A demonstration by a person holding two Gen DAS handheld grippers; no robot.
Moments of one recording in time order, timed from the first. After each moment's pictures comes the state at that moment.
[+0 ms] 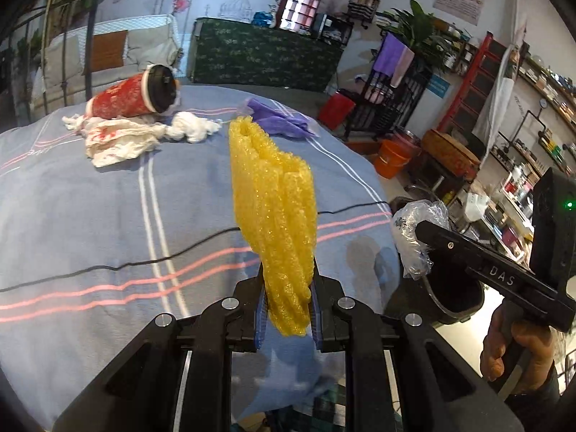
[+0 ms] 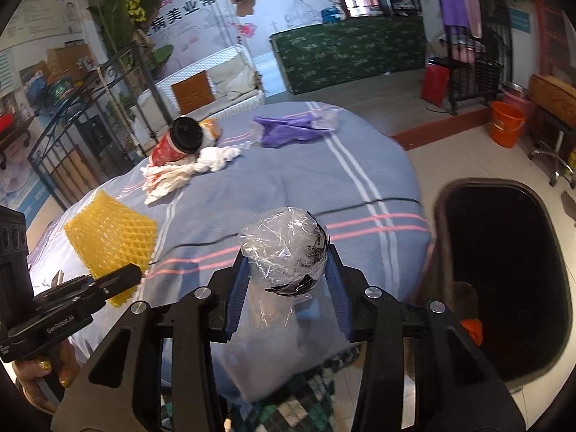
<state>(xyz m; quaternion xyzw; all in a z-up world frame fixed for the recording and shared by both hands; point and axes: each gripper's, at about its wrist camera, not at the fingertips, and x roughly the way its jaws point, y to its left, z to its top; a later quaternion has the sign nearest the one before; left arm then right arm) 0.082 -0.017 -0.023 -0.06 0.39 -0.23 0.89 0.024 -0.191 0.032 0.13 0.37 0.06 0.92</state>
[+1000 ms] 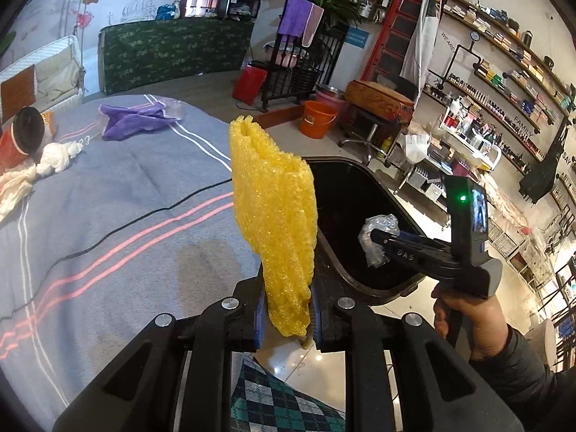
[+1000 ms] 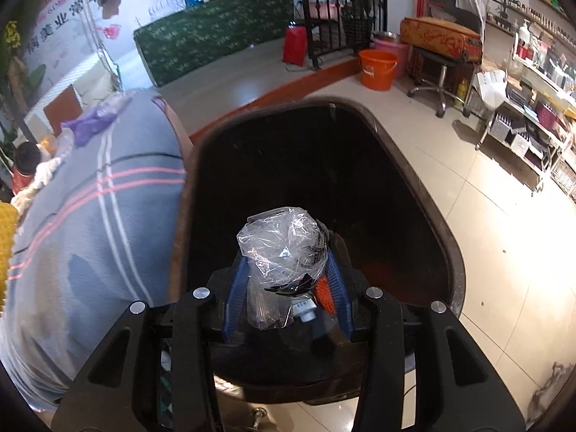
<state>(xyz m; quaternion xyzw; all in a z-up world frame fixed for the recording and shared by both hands) 0.064 -0.153 -0.030 0.03 0.40 -0.37 0.84 -0.006 -0.356 -0.056 0.16 0.43 -0.19 0.87</state>
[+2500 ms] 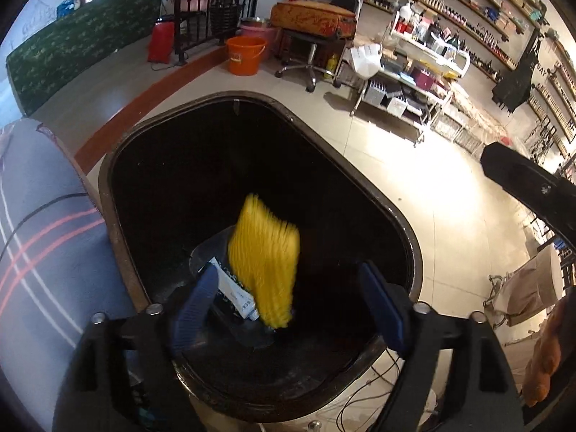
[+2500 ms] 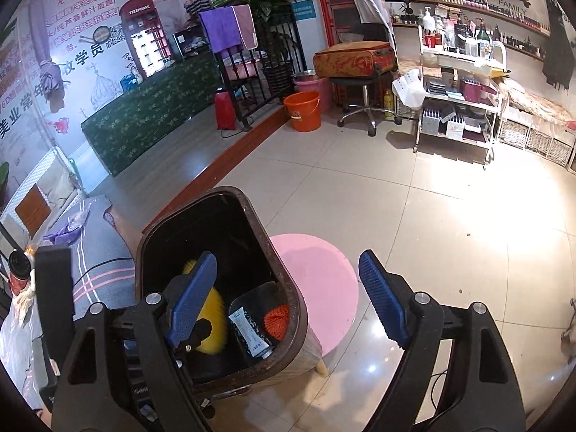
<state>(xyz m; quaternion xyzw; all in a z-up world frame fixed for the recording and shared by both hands) 0.068 -0.337 -0.088 0.16 0.45 -0.46 0.75 -0.100 -0.424 0.009 0.24 0.31 -0.31 0.87</state>
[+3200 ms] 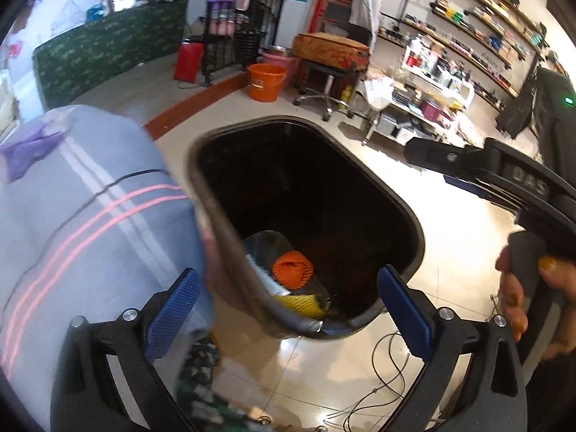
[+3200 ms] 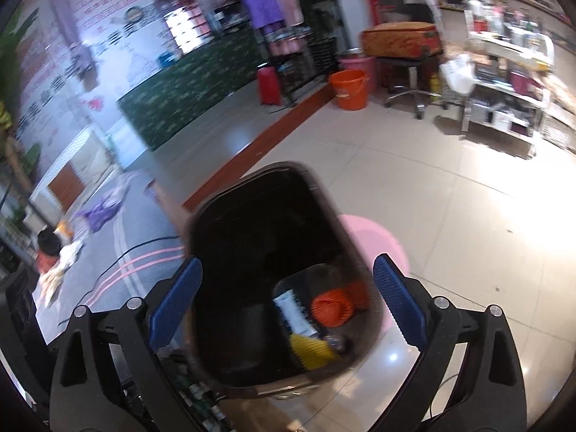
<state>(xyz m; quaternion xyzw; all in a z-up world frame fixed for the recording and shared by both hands) 0.070 -0.258 -0.060 0.12 0.42 -0.44 0.79 -0.047 -0.396 0.007 0.25 0.34 -0.20 0.88</state>
